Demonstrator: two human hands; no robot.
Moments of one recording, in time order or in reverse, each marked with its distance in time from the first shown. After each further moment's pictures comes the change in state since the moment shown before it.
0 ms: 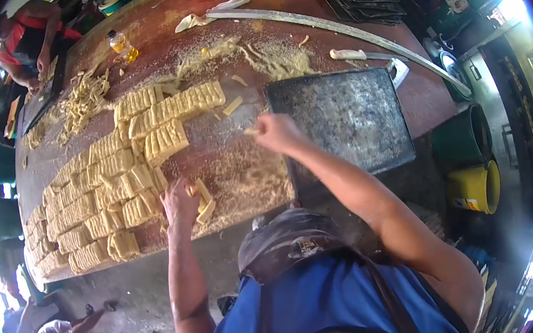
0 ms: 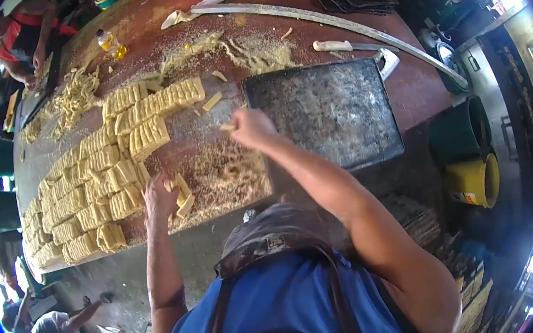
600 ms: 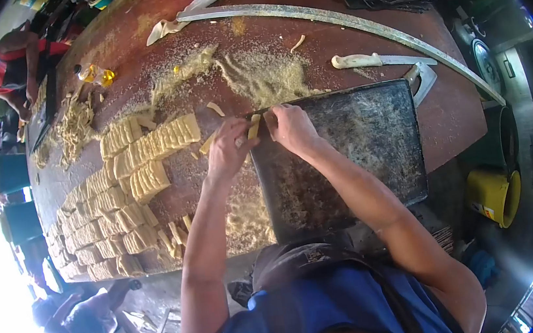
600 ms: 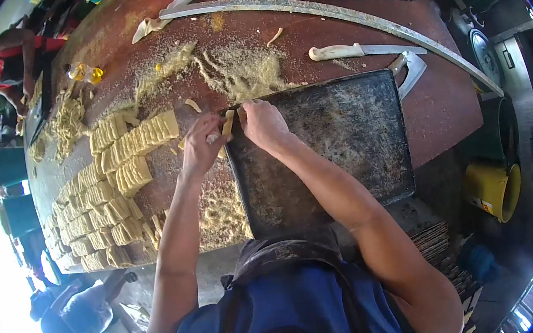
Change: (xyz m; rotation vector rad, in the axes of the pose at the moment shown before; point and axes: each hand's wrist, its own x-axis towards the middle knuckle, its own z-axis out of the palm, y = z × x) left_hand 0.173 0.216 0.086 -0.400 -0.052 0.373; right_hand 0.089 0.108 -0.074 0.002 0.256 -0.109
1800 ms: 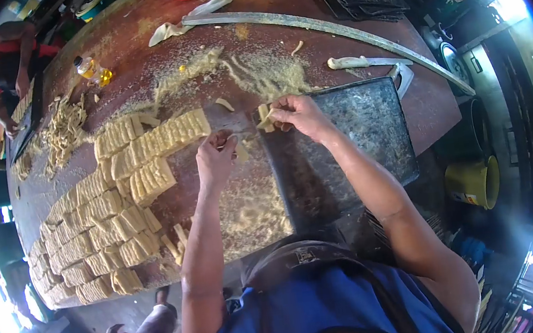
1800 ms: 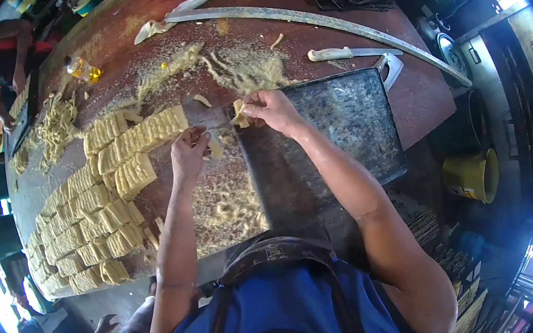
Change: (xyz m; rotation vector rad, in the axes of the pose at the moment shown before) left_hand -0.037 -0.028 -0.050 -0.414 0.067 -0.404; right_hand -0.010 -0.016 -0.008 0.697 -0.109 0.146
